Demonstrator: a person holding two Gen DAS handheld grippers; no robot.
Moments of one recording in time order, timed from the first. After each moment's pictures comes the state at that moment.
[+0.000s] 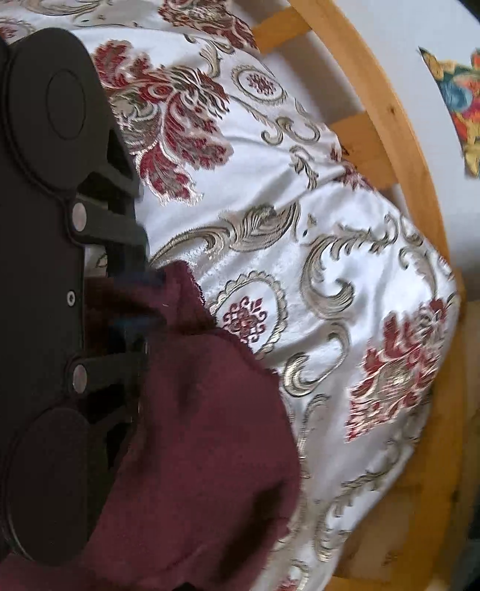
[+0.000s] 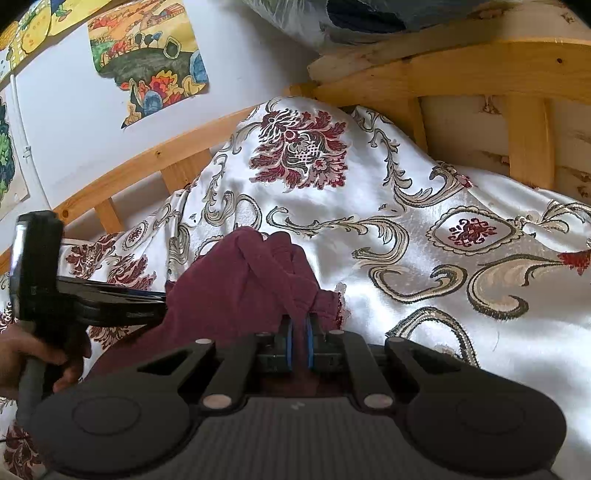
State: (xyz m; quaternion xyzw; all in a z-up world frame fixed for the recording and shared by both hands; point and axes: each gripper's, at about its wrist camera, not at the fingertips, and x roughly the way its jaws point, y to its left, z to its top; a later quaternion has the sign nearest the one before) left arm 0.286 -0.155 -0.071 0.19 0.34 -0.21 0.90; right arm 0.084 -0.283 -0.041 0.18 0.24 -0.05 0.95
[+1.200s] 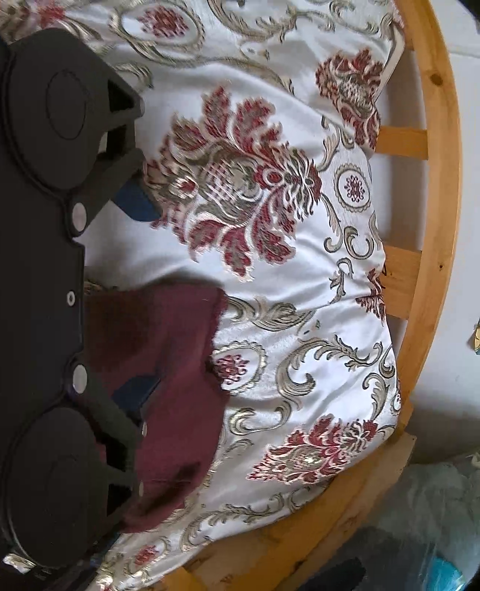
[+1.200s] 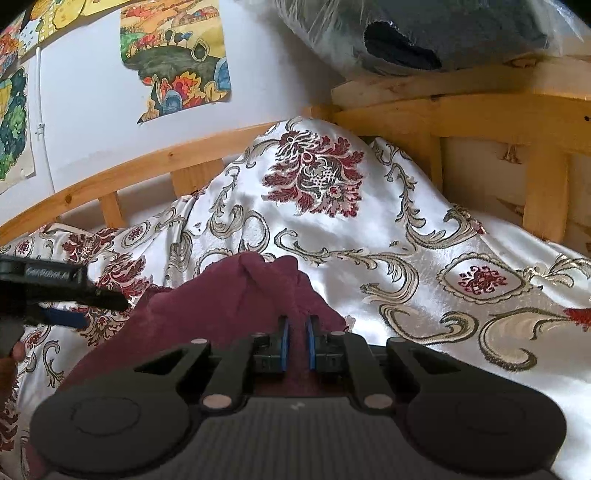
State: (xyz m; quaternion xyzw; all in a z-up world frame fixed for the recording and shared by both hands) left arm 0.238 -0.079 -0.036 -0.08 0.38 -0.12 0.92; right arm 0.092 -0.274 -0.035 0.11 0.21 -0.05 0.97
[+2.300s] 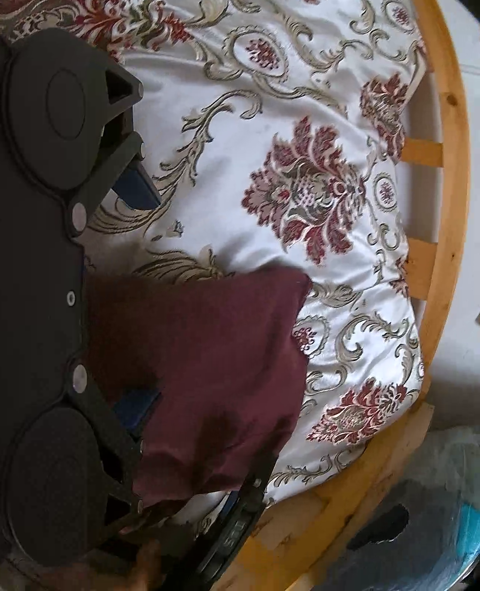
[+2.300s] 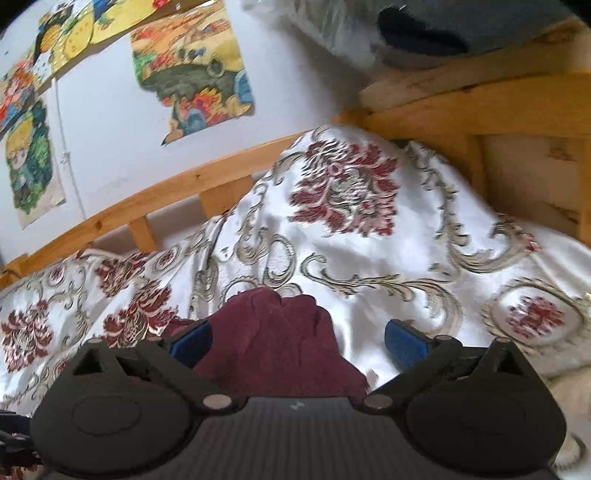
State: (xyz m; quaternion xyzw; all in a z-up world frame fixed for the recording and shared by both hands) left arm 0.139 -0.072 -0.060 -0.07 0.39 -0.15 0.91; right arm 0.138 -0.301 -0.035 0.14 0.19 0.05 0.97
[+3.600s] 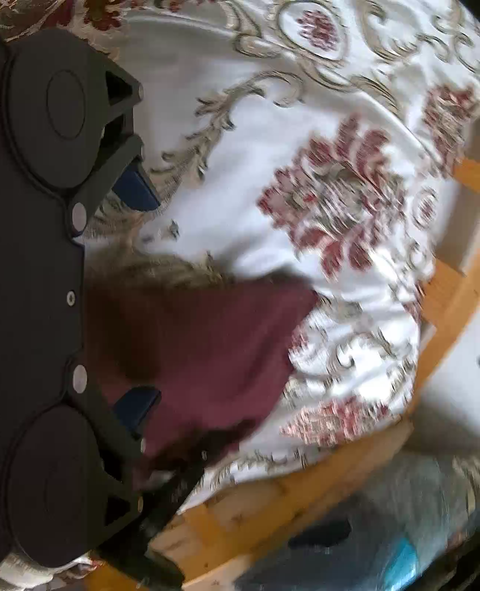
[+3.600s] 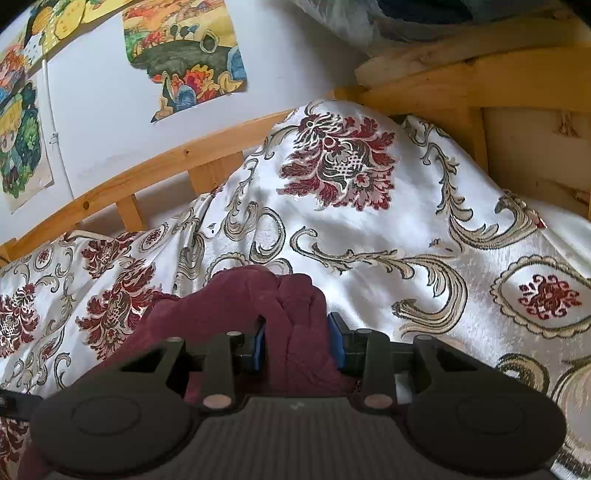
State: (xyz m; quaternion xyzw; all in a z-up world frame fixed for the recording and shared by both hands) left arm 0.177 -0.027 -0.083 -0.20 0.42 -0.20 0.86; right arm 0.143 -0.298 -0.050 0.14 0.22 0.02 0.97
